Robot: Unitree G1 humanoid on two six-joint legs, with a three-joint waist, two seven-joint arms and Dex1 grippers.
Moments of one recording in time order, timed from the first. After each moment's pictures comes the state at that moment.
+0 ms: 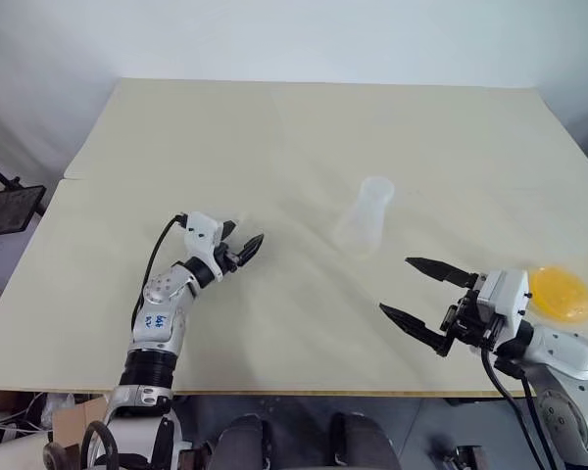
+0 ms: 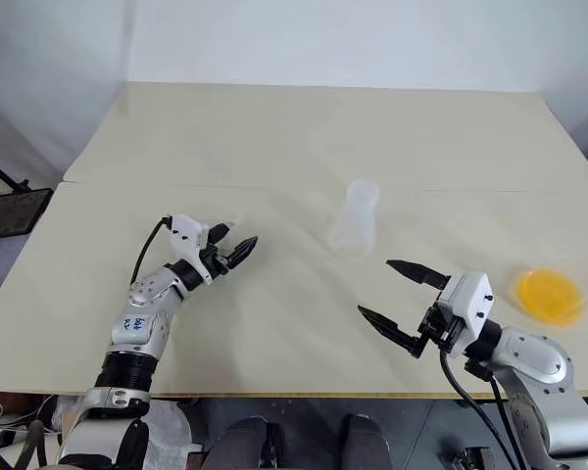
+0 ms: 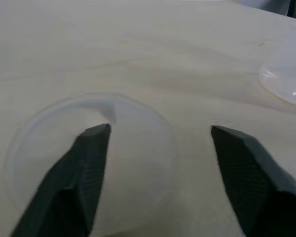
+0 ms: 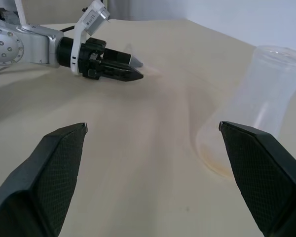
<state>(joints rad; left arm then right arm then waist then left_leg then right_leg) -0.47 0.27 0.09 0.32 -0.22 0.09 -0.52 0.12 -0.63 -0.20 -0.44 0.54 0.09 0.88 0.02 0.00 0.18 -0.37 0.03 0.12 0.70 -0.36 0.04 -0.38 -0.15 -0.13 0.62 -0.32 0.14</state>
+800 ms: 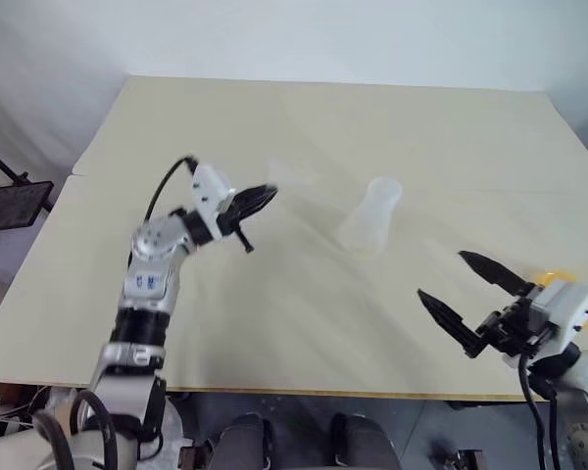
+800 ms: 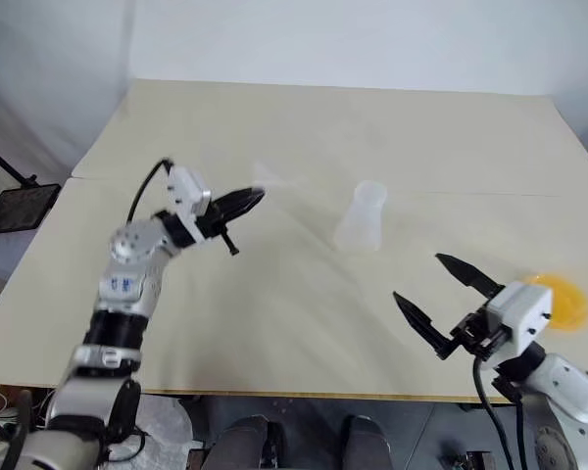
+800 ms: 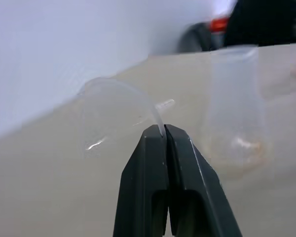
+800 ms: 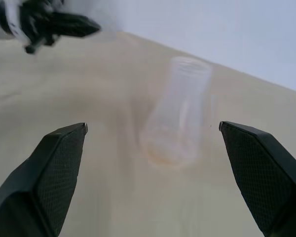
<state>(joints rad) -0.85 0.37 -0.02 0.42 -0.22 -0.17 -0.92 0.34 -0.51 -0.45 -0.55 0.60 0.06 0.72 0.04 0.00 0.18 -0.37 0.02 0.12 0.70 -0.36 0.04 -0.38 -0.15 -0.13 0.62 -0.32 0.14</state>
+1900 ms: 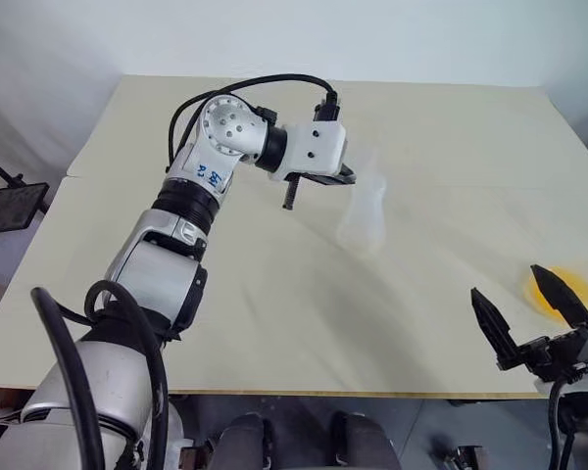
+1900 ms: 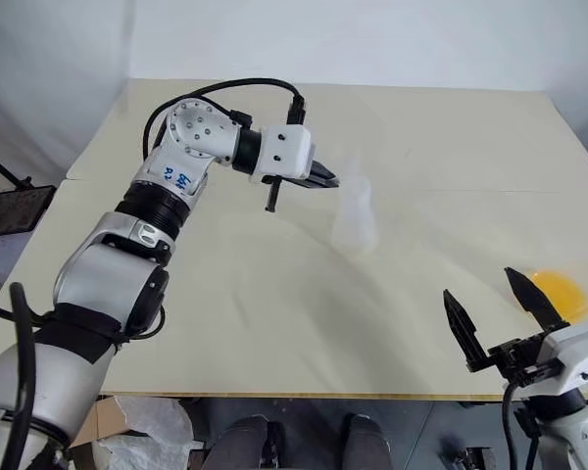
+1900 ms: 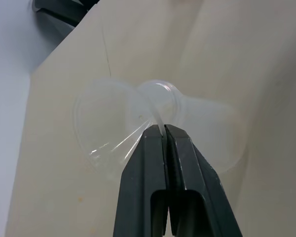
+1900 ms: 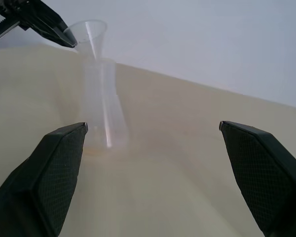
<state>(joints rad) -1.46 0.27 -0.27 1.05 0.15 -0.50 -1.17 0.46 -0.34 -0.49 -0.59 0.56 -0.09 0.61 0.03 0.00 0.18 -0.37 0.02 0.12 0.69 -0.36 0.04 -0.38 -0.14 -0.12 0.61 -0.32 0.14</state>
